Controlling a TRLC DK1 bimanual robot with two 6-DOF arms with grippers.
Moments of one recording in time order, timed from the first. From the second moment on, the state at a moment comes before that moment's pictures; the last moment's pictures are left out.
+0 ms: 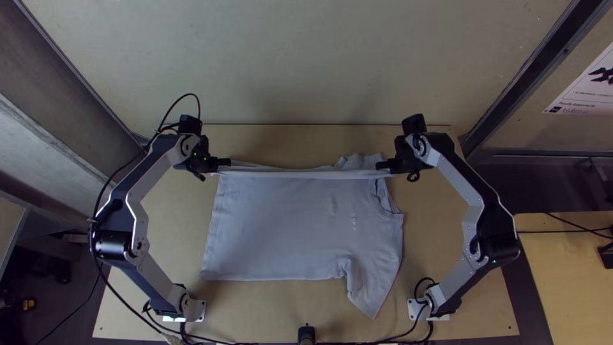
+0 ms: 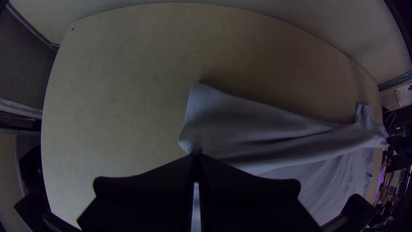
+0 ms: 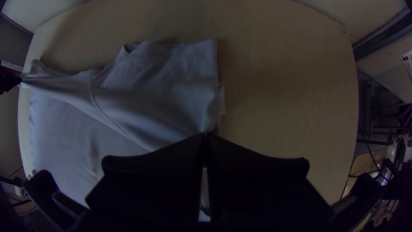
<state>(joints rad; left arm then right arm) -0.04 1.76 1.51 -0.82 0.00 -0.10 0.19 1.80 1.50 -0.89 -0.02 0.04</state>
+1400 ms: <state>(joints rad) 0.01 1.50 1.23 -0.72 0.14 -0.10 0.20 1.45 1.20 -0.83 0.06 0.06</state>
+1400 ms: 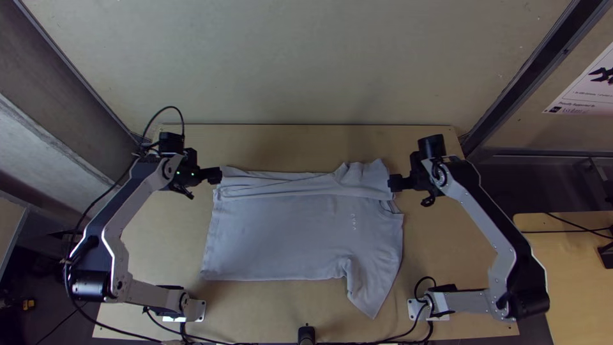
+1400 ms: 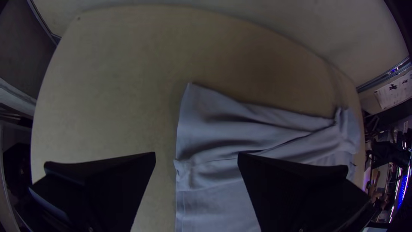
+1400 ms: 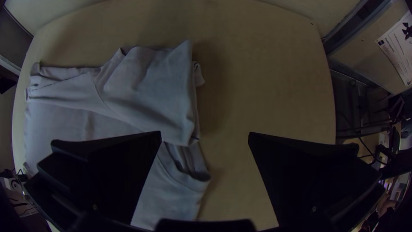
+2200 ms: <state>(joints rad) 0.03 1.15 1.05 -1.27 0.08 0.15 0.28 1.15 1.26 -1.13 0.07 0.16</state>
